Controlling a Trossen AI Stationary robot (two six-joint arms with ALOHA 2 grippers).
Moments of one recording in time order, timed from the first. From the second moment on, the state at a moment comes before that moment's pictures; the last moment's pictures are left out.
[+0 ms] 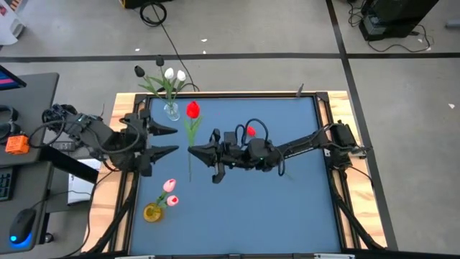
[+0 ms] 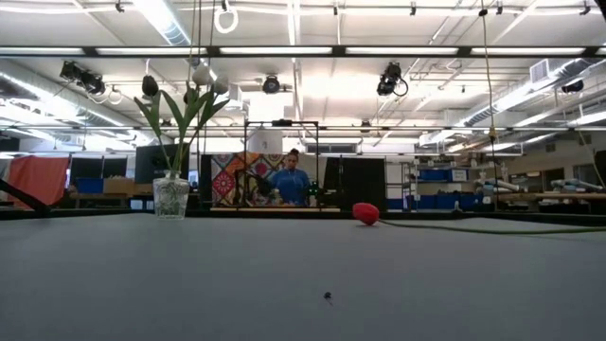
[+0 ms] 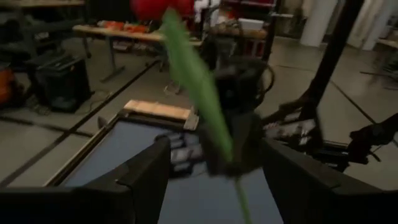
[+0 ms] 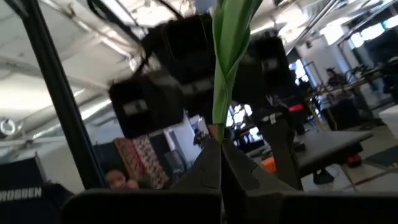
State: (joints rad) left arm -0.52 0.94 1.33 -0.58 -0.67 -0.25; right arm 0.17 1.95 1.46 0.94 0.20 0.38
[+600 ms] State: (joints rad) left arm -0.34 1.01 1.33 -0.50 -0.51 -0.21; right arm 0.10 1.95 1.46 0.90 0.03 0.39
